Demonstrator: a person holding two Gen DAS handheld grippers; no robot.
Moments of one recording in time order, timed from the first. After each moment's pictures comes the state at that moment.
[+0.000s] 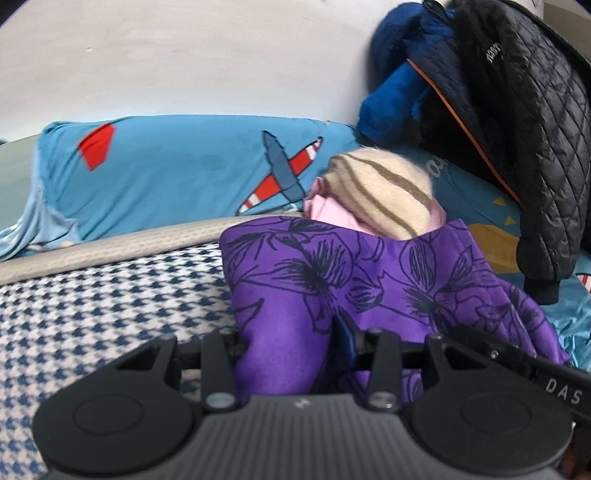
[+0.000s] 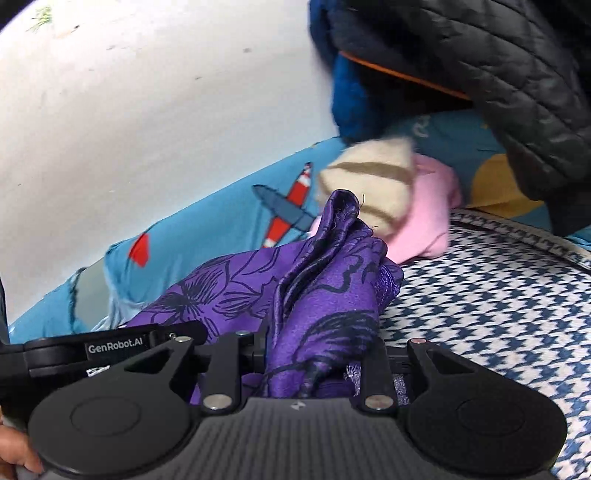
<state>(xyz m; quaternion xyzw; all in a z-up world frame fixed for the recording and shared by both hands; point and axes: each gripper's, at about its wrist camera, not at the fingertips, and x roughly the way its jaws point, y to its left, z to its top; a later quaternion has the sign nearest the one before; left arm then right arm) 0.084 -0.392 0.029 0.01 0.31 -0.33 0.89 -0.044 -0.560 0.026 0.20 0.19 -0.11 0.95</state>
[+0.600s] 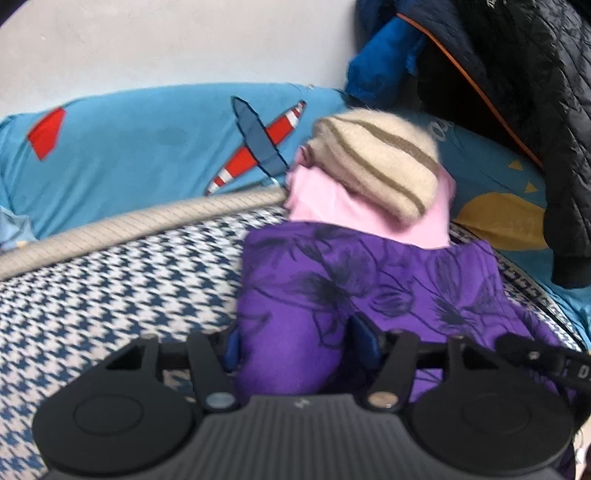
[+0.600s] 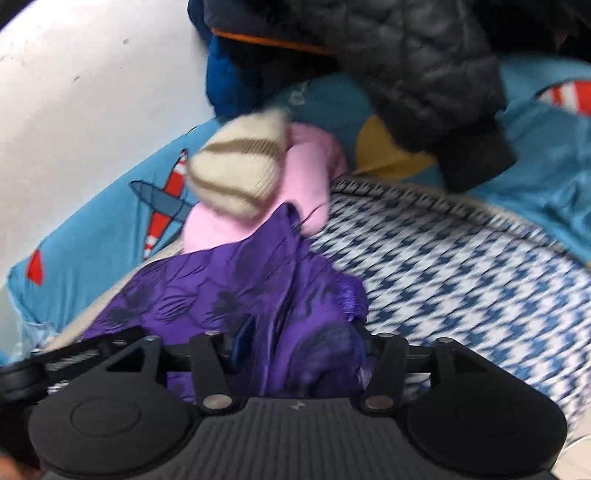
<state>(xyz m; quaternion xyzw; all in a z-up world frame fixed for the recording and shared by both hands) 0.108 -0.443 -0.001 0.04 0.31 -0.31 0.90 -0.049 -0.618 0.000 0.23 0.24 -0.25 0.91</state>
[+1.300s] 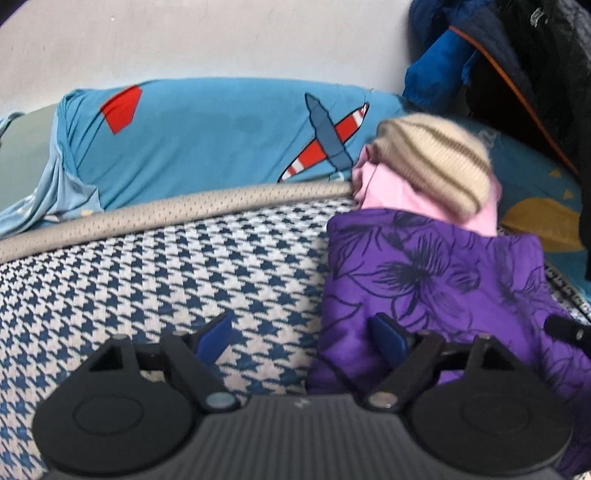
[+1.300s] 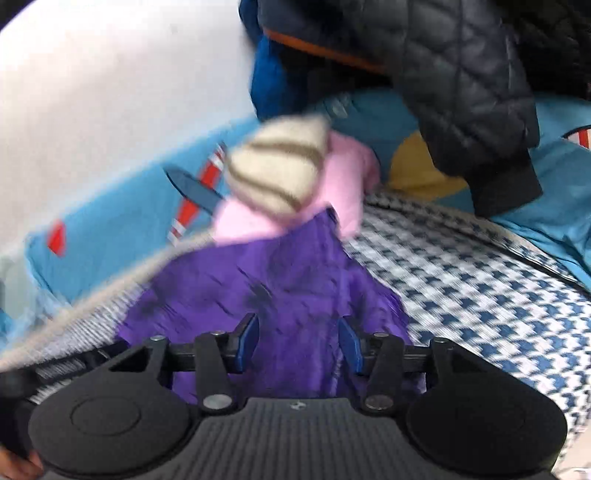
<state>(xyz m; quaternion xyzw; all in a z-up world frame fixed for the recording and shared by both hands) 0.109 -0.395 -0.020 0.04 0.34 -0.26 0.90 -0.035 -0.598 -0.004 0.18 0.27 -0.22 0.92</state>
